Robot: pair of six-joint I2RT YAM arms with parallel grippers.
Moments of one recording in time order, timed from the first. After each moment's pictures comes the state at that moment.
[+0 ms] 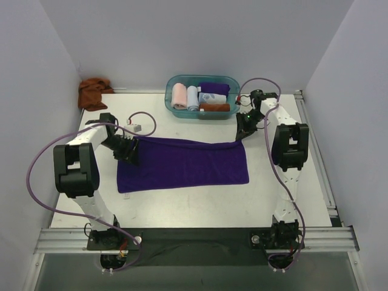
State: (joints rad) left arm 0.07 1.82 1.23 -0.90 0.49 0.43; right arm 0.10 2.29 1.91 -1.03 -0.42 -0.15
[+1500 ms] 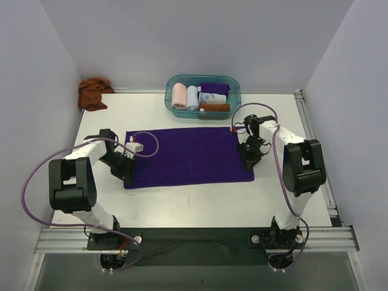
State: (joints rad) left arm 0.07 1.64 0.97 -0.92 0.43 0.62; right arm 0.23 1.84 1.25 -0.97 -0.16 -0.23
